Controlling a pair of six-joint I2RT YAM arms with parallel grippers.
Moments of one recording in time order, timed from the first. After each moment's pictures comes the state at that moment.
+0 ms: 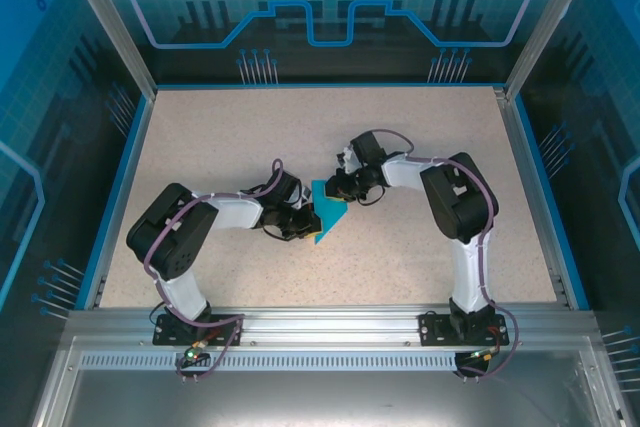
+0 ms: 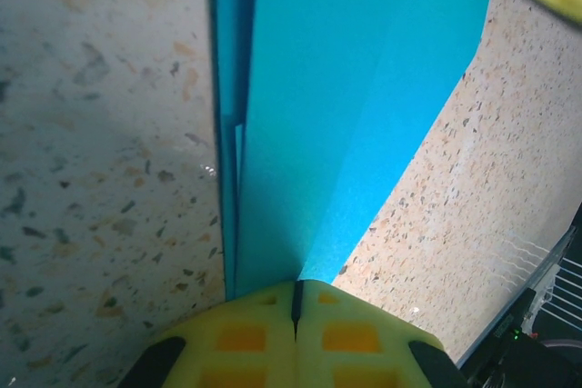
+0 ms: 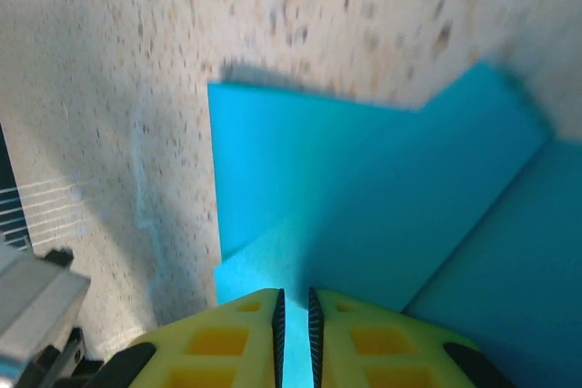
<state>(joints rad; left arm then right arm) -0.52 1.77 0.78 -0.08 0.54 -0.85 0.47 2.09 1.28 -0.26 -0.62 0.59</state>
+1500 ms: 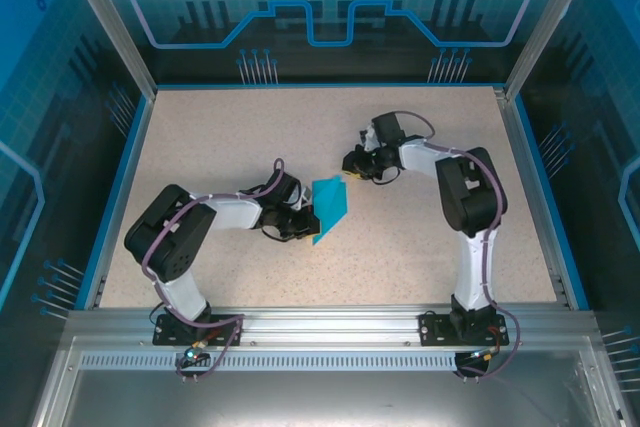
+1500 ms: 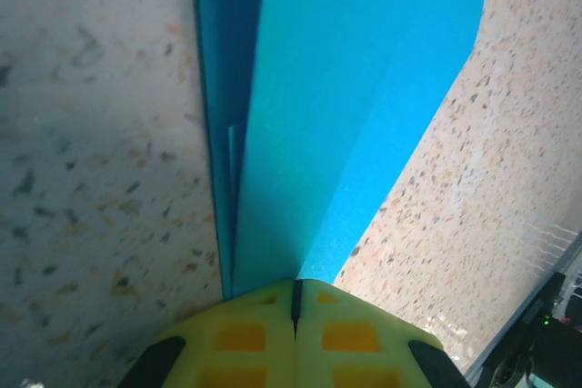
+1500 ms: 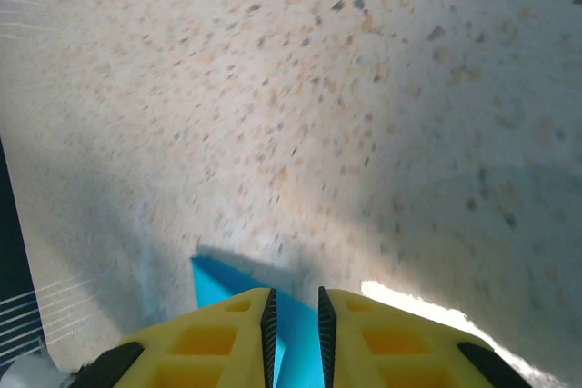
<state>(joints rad) -0.53 1.74 0.78 -0.13 0.53 -0.76 0.33 2.05 1.34 -0.30 -0.55 0.62</state>
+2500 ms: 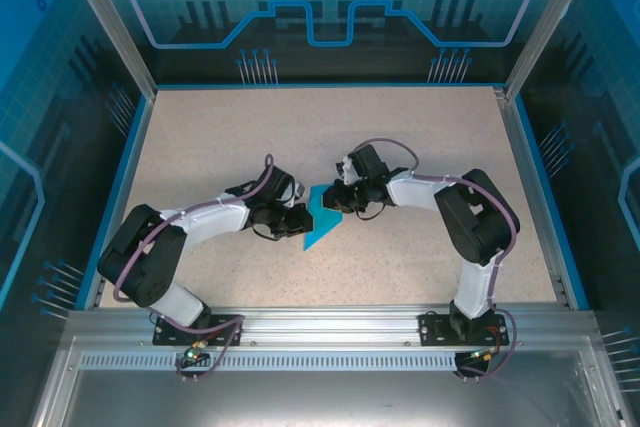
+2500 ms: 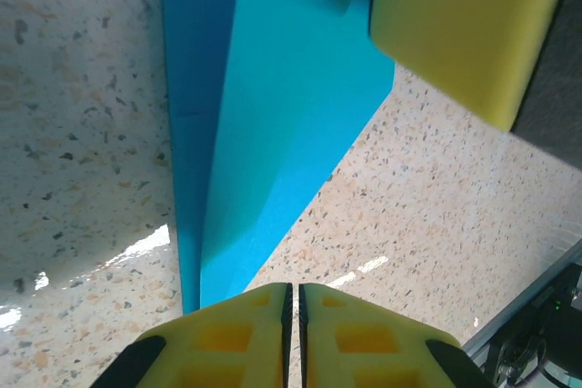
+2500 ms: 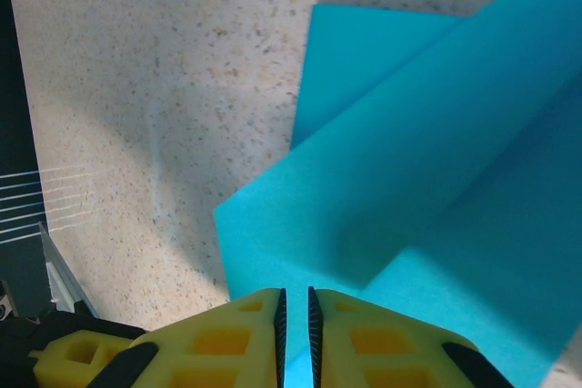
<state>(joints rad) -0.53 1.55 0.79 -0.32 0.45 -0.72 0.57 1.88 1.06 -0.14 -0.55 0.70</state>
